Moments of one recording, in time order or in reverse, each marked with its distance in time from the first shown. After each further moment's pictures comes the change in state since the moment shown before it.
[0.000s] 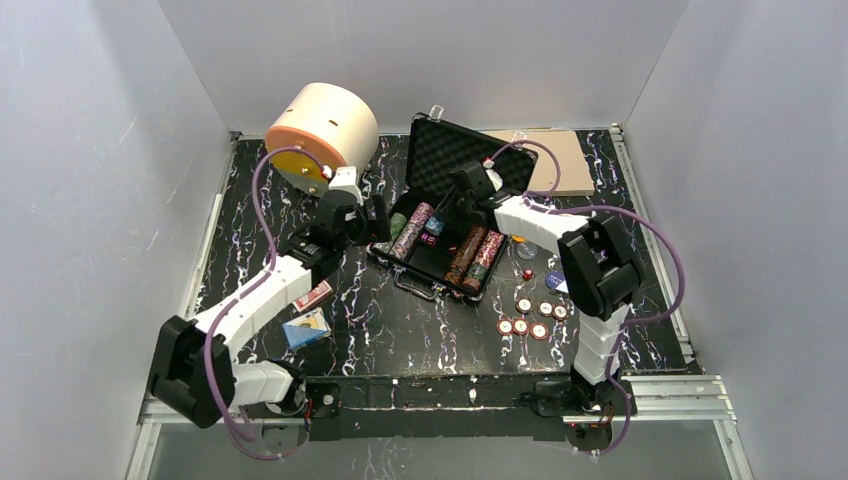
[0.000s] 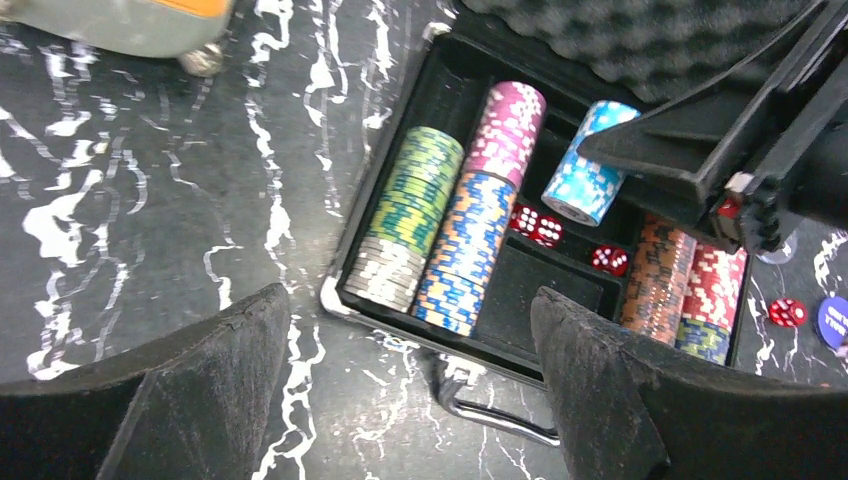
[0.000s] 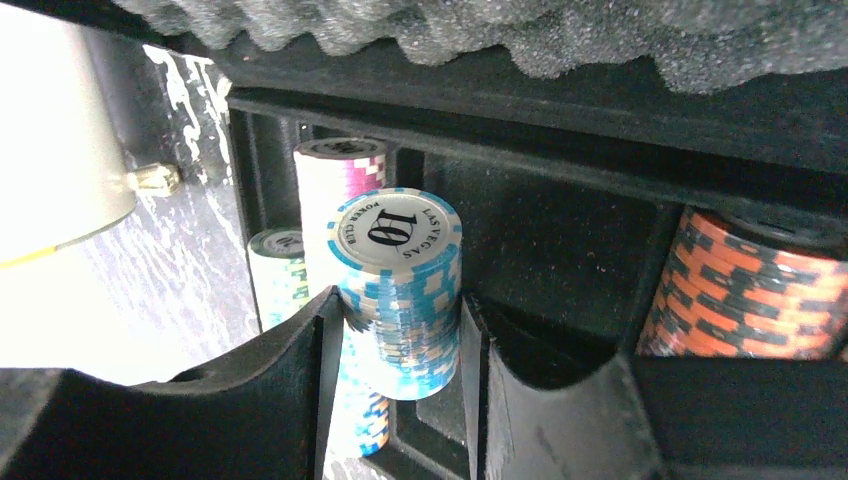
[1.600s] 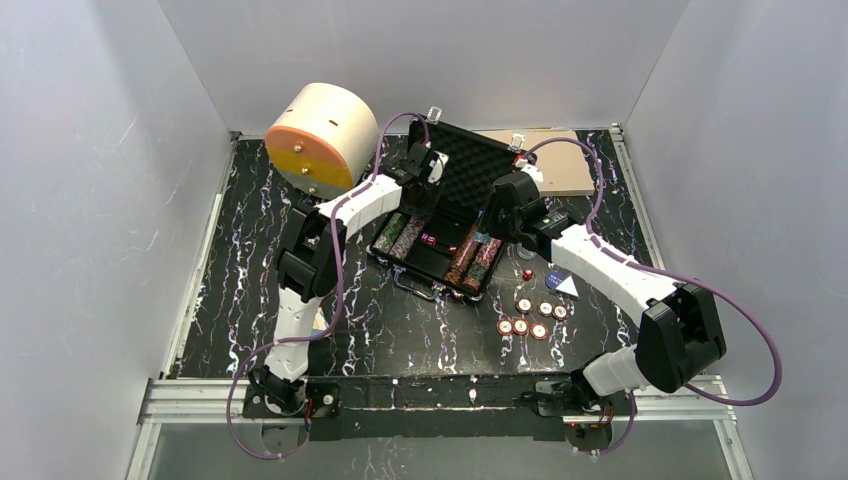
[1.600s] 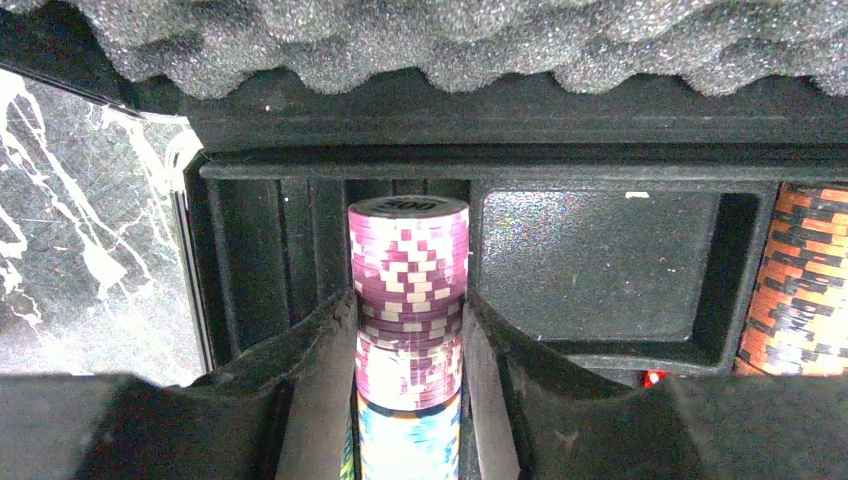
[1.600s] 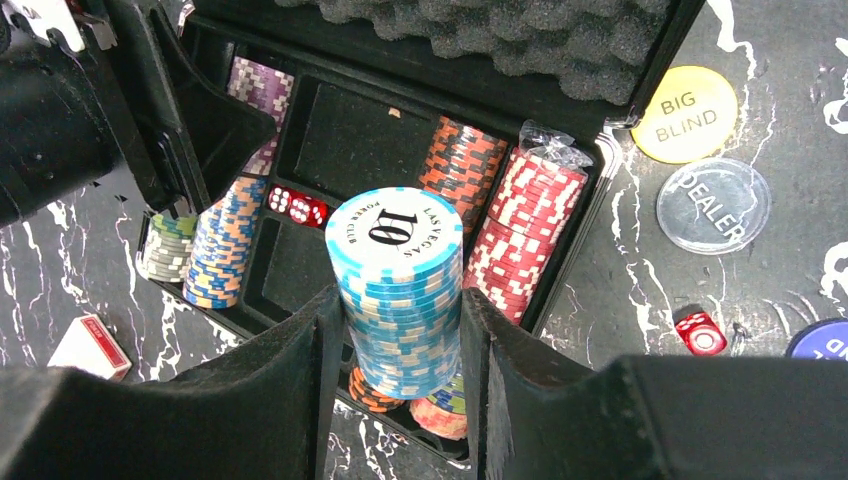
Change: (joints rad) left arm -0.073 0.949 0.900 -0.412 0.155 0.327; right arm -0.028 -0.514 -0.276 -0.155 0.132 -0.411
